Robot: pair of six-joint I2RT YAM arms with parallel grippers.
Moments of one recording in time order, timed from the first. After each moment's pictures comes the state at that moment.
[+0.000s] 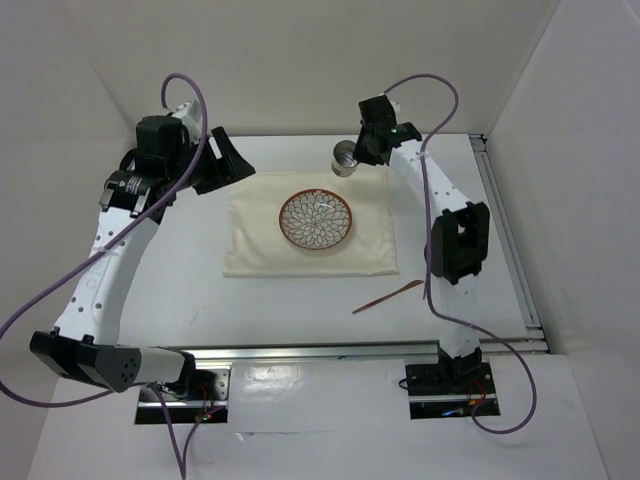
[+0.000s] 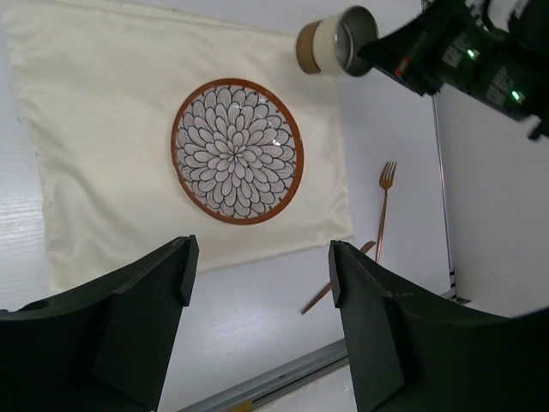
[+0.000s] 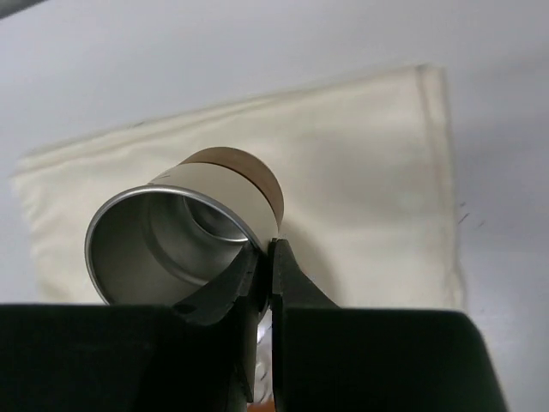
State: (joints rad) left arm -0.19 1.32 1.61 -0.80 0.22 -0.55; right arm 0.38 2.08 2.06 -0.72 0.19 0.57
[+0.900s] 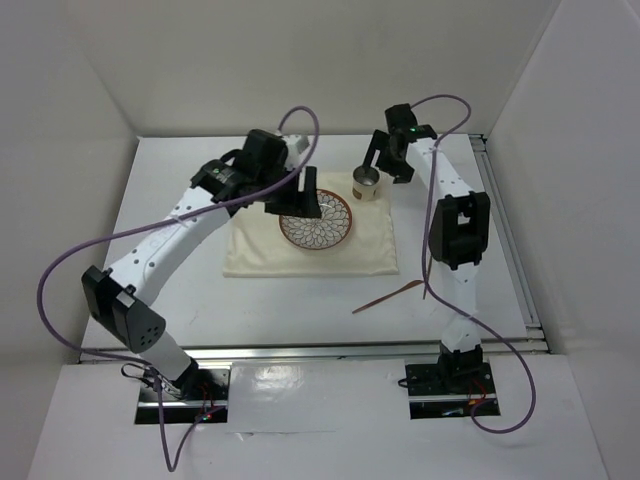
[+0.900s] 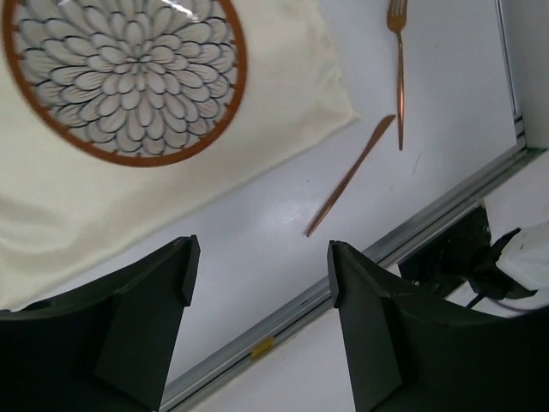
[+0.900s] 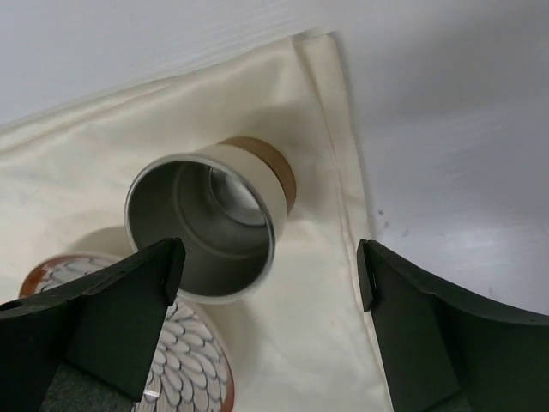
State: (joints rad) left arm -0.55 1.58 1.70 -0.88 0.20 -0.42; right arm 0.20 2.30 2.16 -0.84 0.07 0.53
